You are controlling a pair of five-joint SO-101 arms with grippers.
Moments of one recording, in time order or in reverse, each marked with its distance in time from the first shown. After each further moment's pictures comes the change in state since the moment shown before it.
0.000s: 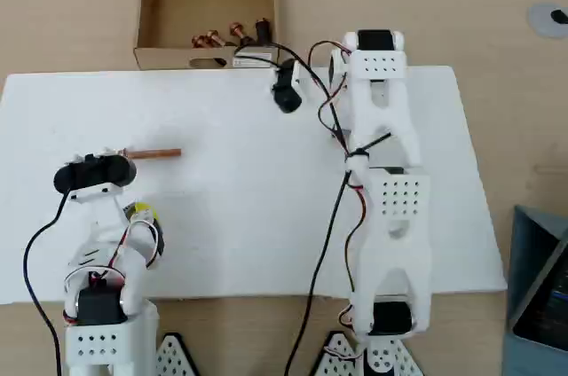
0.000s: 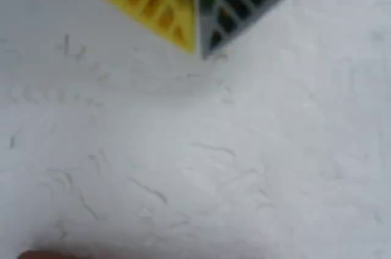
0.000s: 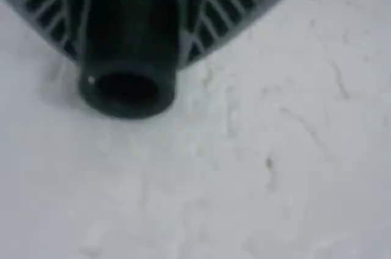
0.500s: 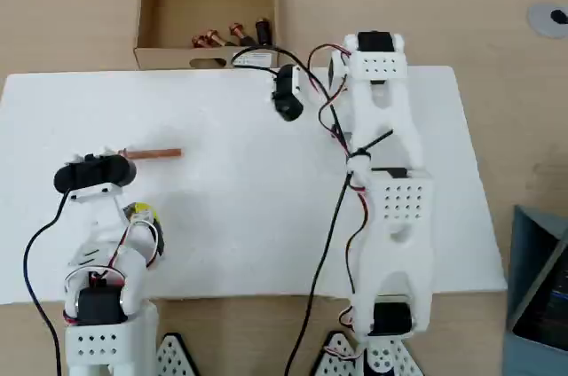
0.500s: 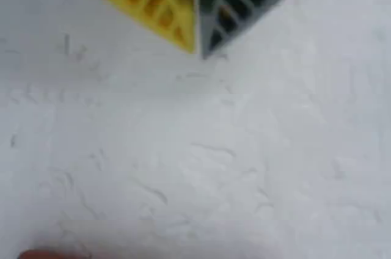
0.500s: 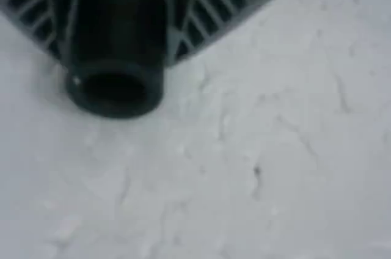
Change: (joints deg) left arm 0.0 0.0 0.0 0.0 -0.1; right arm 0.0 -2.0 7.7 -4.4 7.1
